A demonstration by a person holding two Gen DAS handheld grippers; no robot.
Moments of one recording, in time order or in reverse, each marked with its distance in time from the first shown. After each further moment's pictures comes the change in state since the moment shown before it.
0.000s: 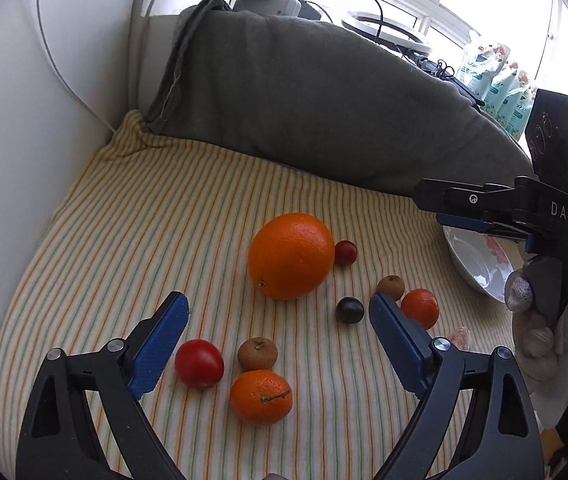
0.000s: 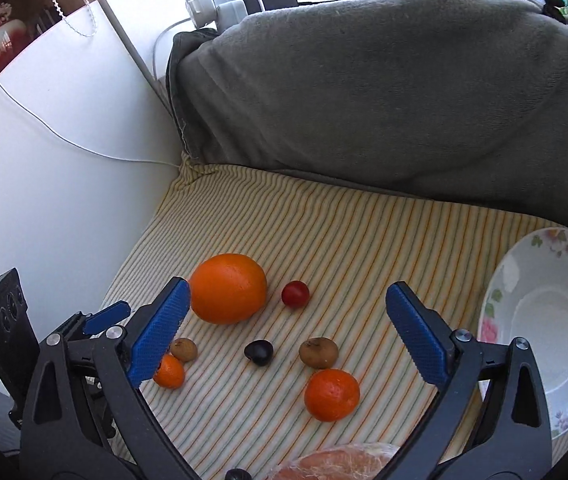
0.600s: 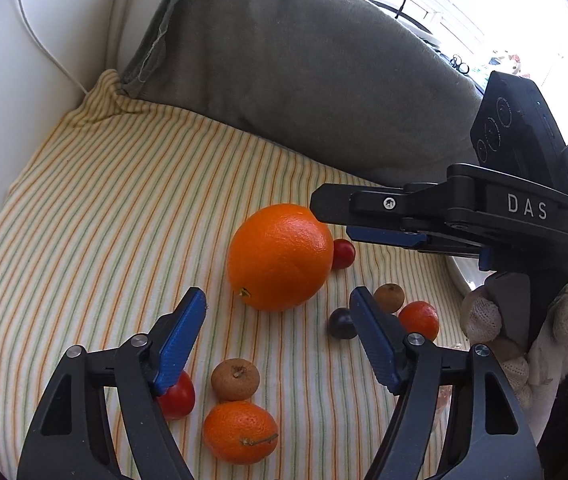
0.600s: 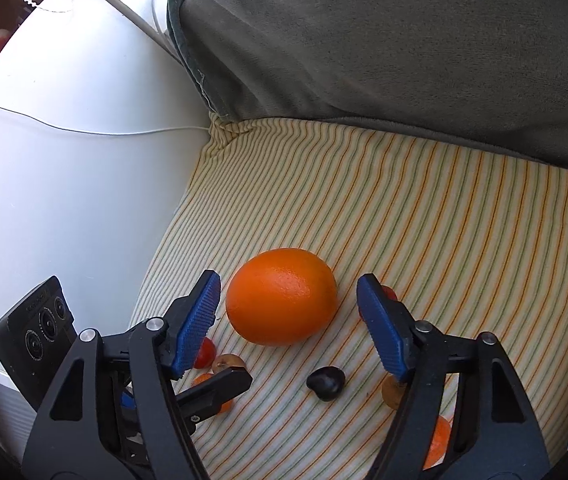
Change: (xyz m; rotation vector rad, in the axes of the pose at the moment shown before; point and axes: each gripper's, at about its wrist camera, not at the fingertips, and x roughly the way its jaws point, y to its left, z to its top) left arm 0.036 0.002 0.007 -0.068 0.080 -0.081; right arm 0.075 0.013 0.005 0.083 0.189 0.199
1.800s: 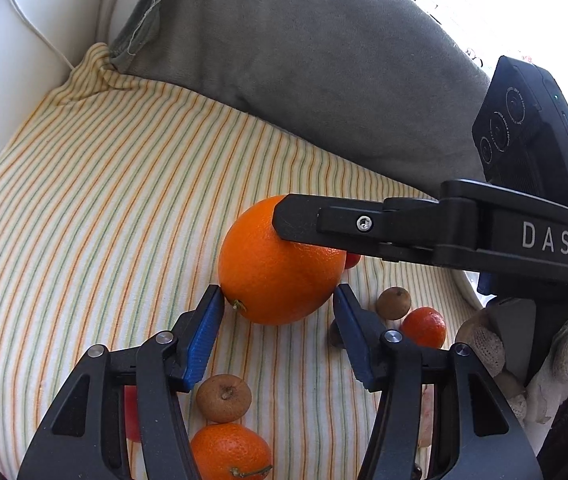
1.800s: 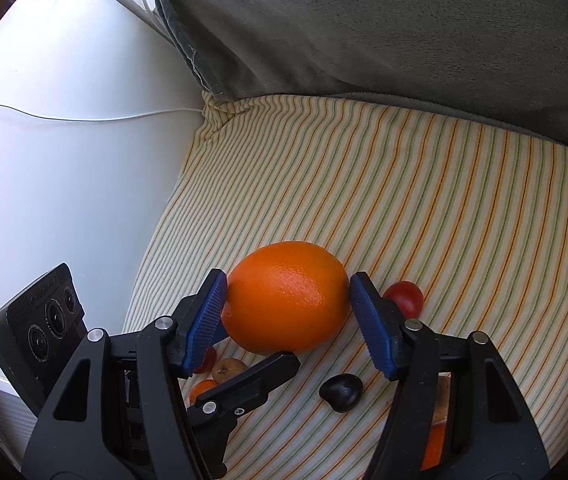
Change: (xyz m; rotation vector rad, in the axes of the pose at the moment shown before) left arm 0.027 -0.001 0.005 -0.037 0.053 -0.027; right arm 0.030 0.001 0.005 0.013 0.051 -0.010
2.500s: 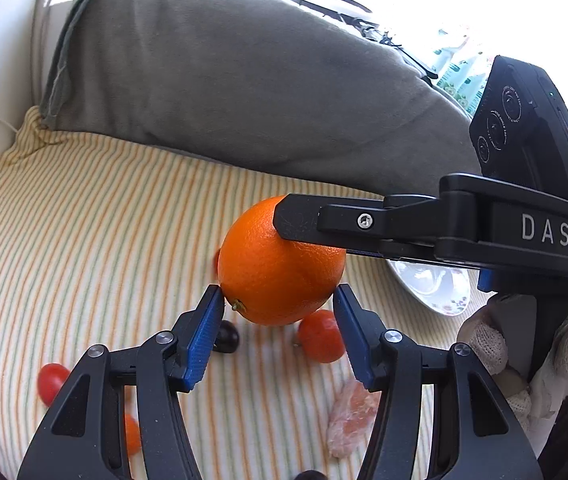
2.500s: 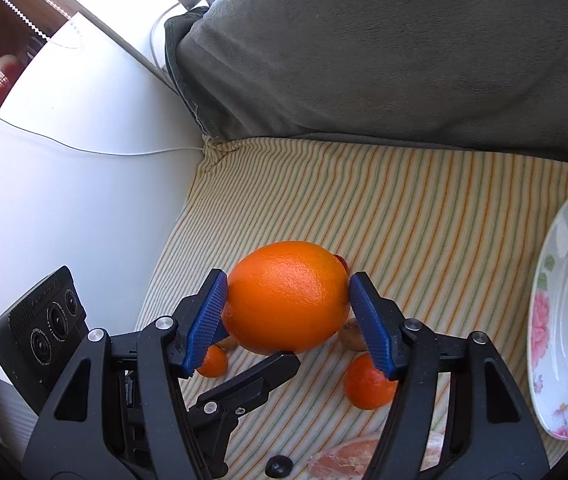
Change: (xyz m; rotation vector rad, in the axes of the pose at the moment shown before) left arm -0.005 -0.082 -0.002 0.145 -0.041 -0.053; right arm -0.103 -0.026 -0.029 0.035 -0.130 -0.016
